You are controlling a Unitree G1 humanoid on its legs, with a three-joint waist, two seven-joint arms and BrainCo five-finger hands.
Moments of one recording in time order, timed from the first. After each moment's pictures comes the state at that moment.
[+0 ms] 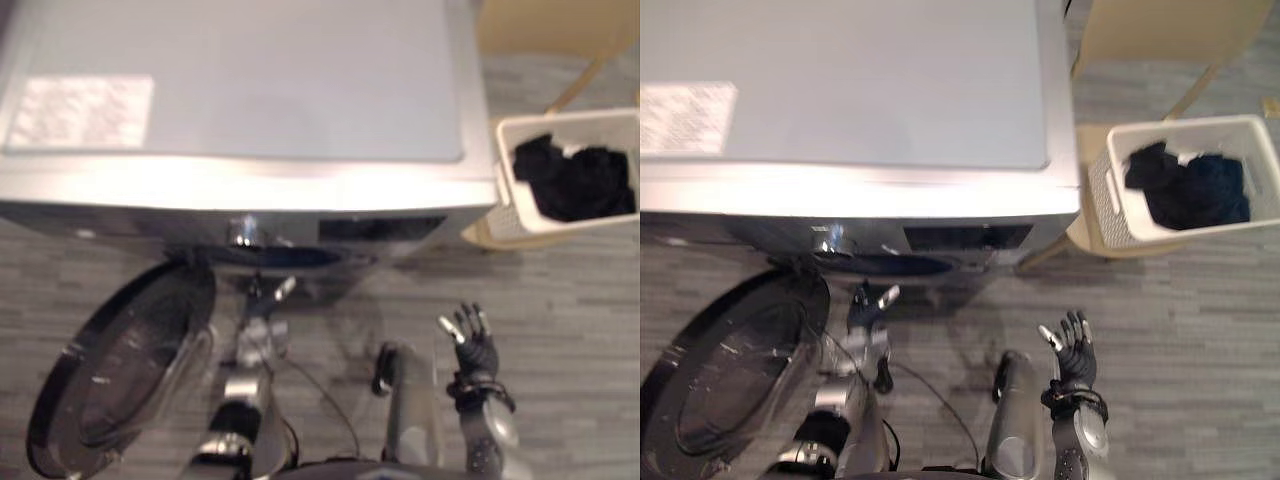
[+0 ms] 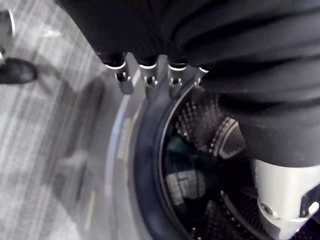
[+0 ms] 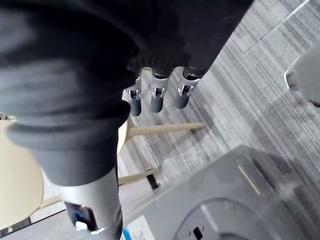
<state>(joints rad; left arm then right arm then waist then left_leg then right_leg) -0.10 0.00 -0.01 0.62 -0.15 -0.08 0.27 0.27 -0.01 -0.13 0.20 0.51 -0.12 -0.07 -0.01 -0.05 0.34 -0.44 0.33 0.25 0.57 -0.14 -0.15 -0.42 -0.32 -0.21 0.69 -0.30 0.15</state>
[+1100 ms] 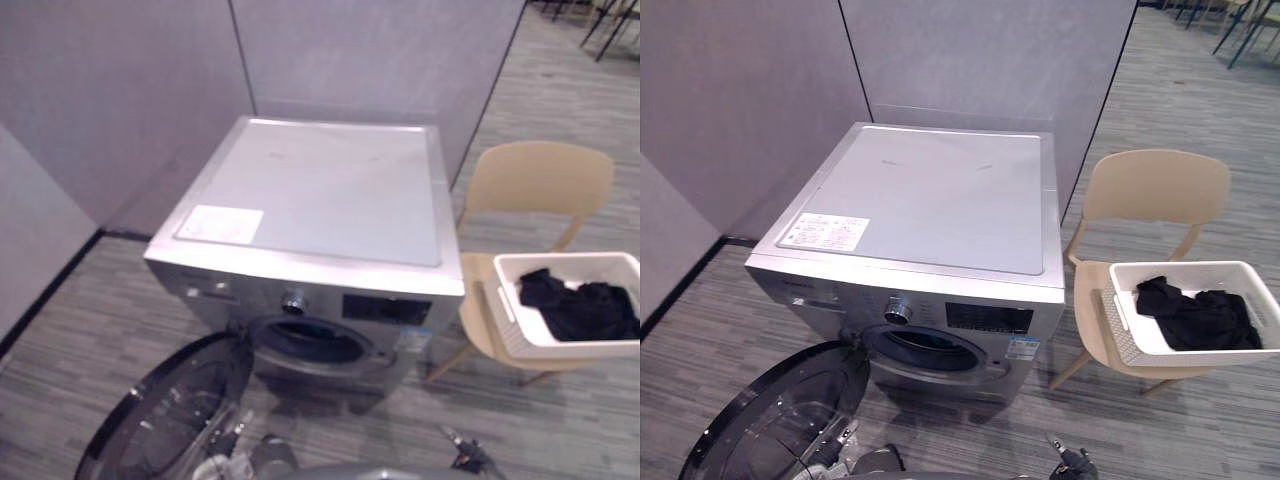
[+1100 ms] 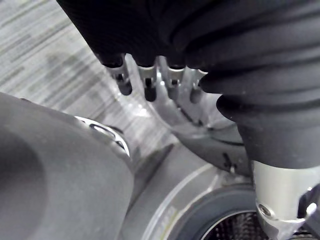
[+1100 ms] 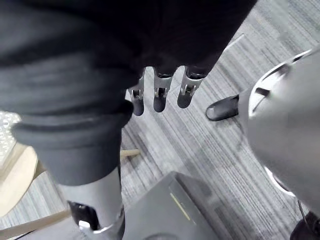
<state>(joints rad) 0.09 0.00 0.35 1.05 -0.18 -0.05 0.11 0.05 -0.04 -0.47 1.06 0.35 -0.02 -0.06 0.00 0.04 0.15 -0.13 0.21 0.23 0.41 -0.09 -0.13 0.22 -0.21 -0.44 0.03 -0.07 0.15</state>
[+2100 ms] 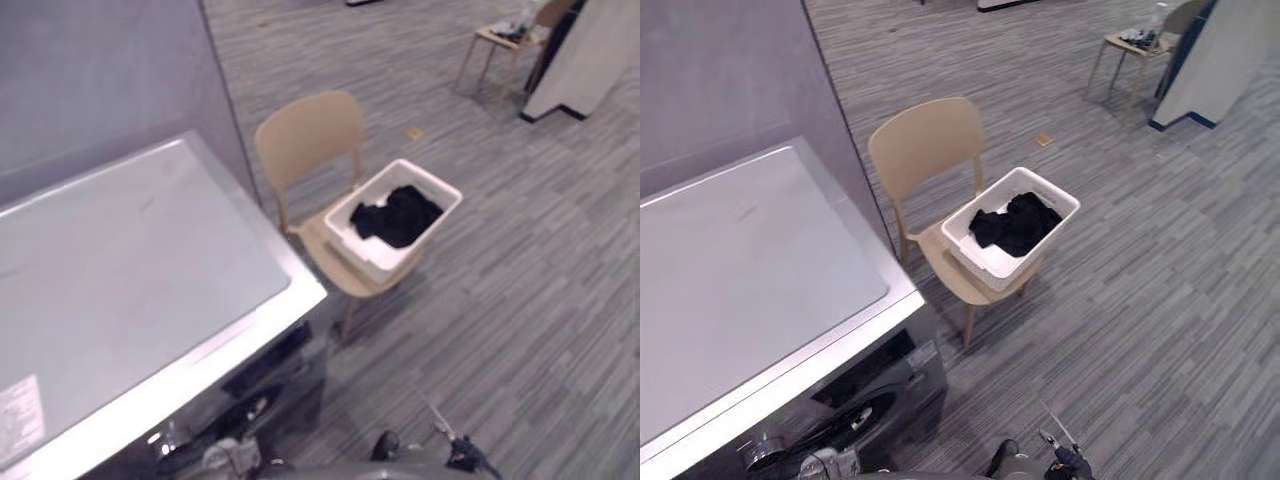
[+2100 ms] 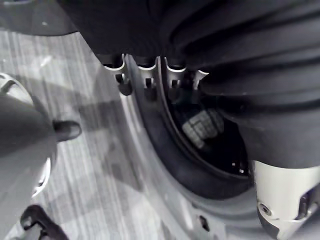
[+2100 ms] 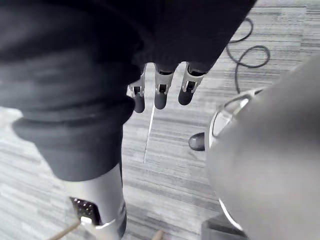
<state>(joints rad) 0.03 0.02 0.29 1.07 -0.11 -0.04 0.09 0.07 -0.01 -0.52 1.09 0.30 0.01 -0.04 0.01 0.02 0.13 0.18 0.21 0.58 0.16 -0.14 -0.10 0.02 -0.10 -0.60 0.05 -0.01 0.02</state>
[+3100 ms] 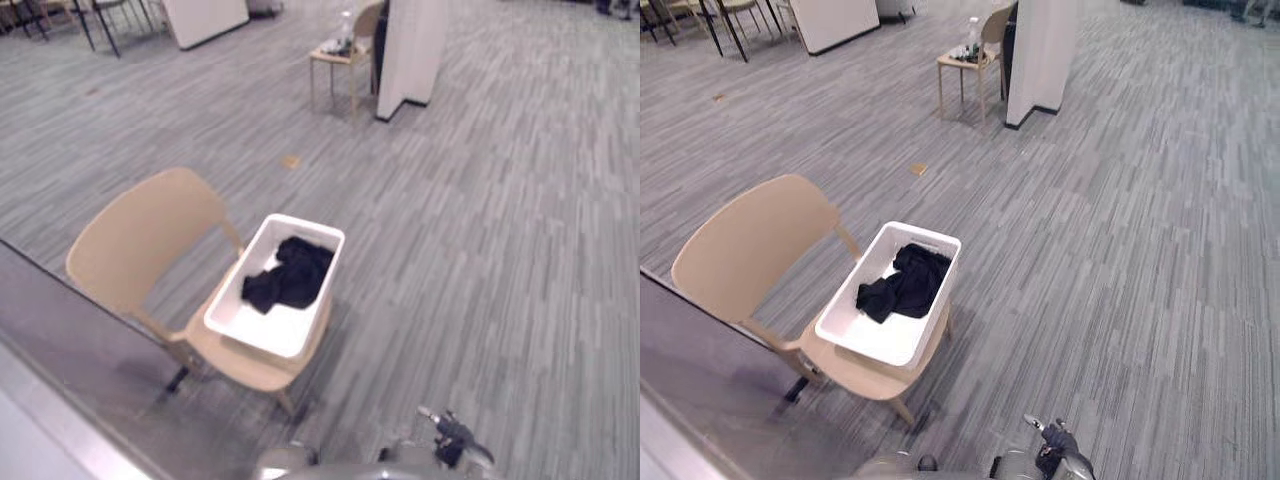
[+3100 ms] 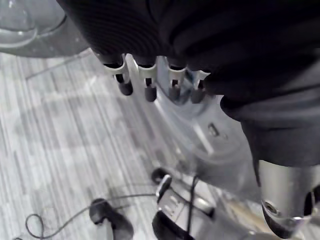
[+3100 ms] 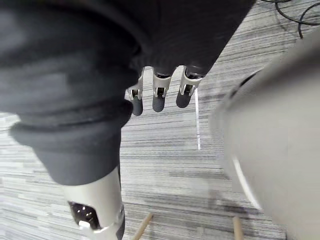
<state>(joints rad) 0.31 -0.02 0.38 1.16 -0.18 0.07 0.12 0.02 -0.03 -0.39 1.04 0.23 0.00 0.01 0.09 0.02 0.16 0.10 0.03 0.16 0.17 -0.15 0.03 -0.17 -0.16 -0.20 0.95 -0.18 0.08</state>
